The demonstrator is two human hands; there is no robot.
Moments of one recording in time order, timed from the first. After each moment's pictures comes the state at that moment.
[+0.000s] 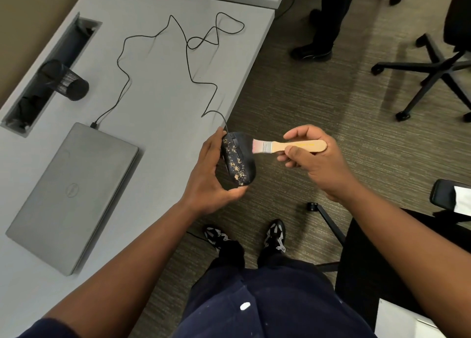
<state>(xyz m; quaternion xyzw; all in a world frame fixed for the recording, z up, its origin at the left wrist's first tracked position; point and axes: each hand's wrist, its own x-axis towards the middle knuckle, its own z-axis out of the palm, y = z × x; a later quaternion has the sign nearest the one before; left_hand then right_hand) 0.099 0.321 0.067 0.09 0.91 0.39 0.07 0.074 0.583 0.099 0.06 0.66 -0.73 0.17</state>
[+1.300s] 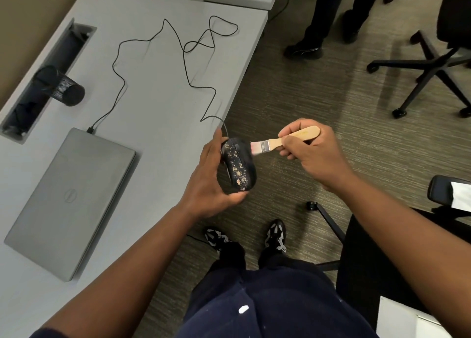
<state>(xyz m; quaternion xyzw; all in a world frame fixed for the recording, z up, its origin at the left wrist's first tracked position) 0.102 0.327 0.077 0.11 0.91 0.39 0.09 0.061 0.583 0.107 0.04 0.75 -0.65 0.12</state>
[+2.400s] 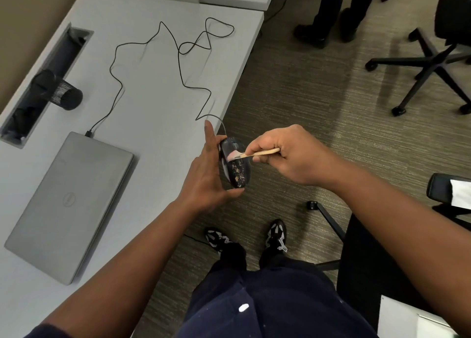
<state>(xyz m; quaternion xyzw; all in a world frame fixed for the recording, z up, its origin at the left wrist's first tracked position) 0.087 0.332 0.078 0.11 0.94 0.32 0.09 0.051 0.571 0.133 -0.25 0.85 -0.44 0.16</state>
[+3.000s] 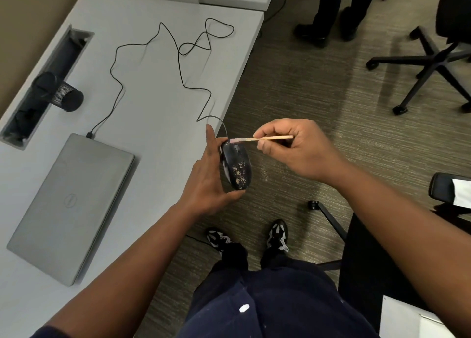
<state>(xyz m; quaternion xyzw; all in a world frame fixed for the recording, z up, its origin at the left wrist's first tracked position) 0.090 0.332 0.077 0.11 0.93 0.33 0.09 0.051 0.580 0.123 -0.14 0.80 -0.57 0.13</state>
